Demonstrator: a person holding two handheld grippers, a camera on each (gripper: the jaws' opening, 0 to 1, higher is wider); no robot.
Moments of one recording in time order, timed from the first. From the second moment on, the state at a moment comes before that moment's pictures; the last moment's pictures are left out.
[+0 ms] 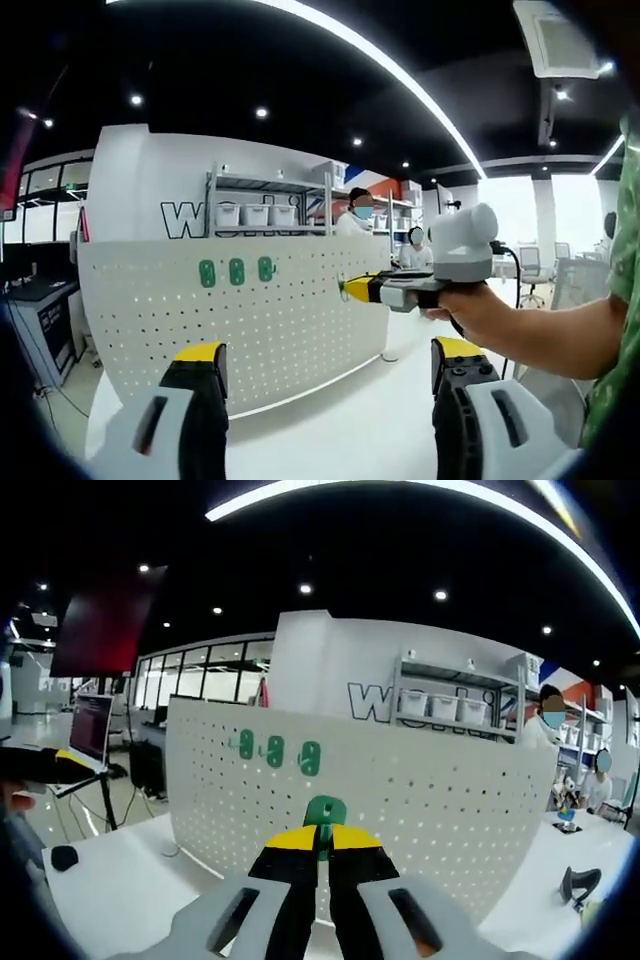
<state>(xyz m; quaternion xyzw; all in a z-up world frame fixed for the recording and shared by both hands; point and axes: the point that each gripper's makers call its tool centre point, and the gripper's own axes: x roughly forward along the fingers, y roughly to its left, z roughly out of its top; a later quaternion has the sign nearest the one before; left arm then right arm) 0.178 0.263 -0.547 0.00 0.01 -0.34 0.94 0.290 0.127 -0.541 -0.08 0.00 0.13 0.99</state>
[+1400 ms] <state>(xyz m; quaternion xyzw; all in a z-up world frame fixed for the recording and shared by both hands) 0.202 0.267 -0.557 -0.04 0.00 -0.38 0.92 0.394 0.131 -0.494 -0.12 -0.08 0.07 0.99</state>
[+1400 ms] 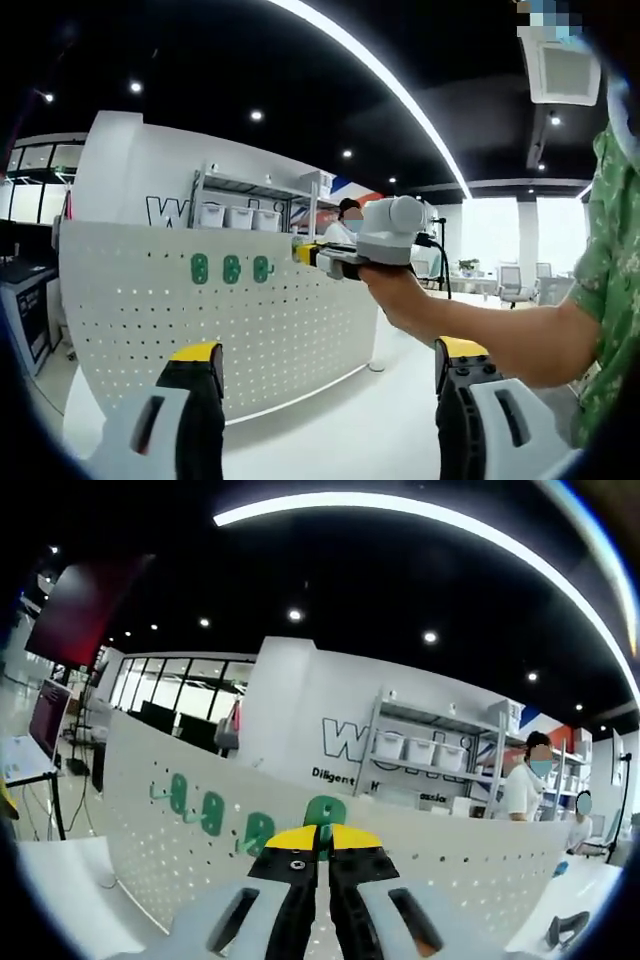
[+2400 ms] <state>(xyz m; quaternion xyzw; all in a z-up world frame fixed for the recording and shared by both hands) 0.209 0.274 -0.569 -0.04 0.02 -0.38 0.92 0.411 0.131 -0.509 -0.11 -0.07 0.06 0.99</state>
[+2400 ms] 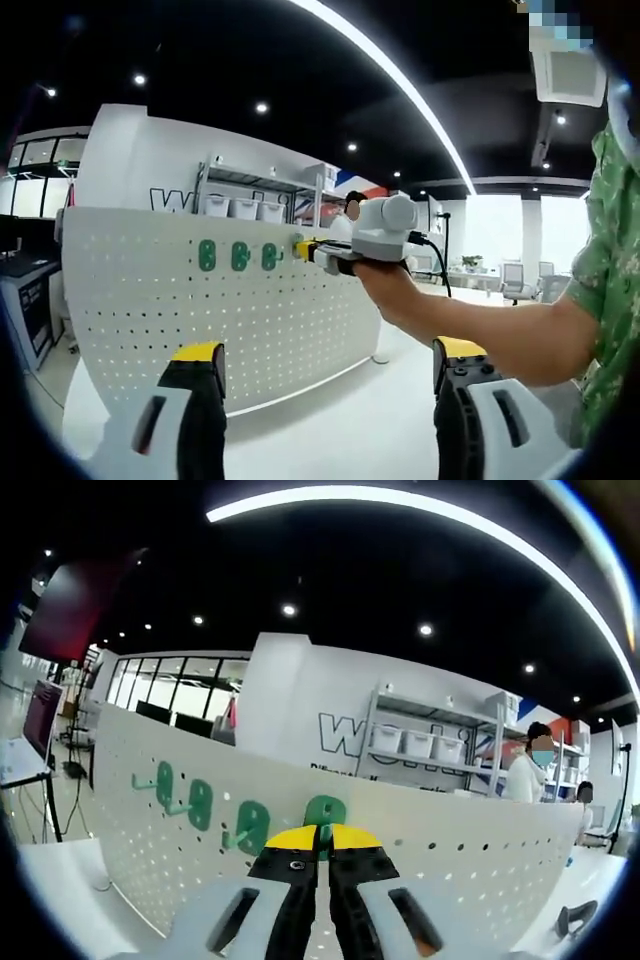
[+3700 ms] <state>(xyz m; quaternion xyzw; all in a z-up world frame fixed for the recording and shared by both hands) 0.211 0.275 -0.572 -0.04 0.03 -0.38 0.92 0.414 0.130 -0.520 -0.11 -0.06 0.06 0.99</state>
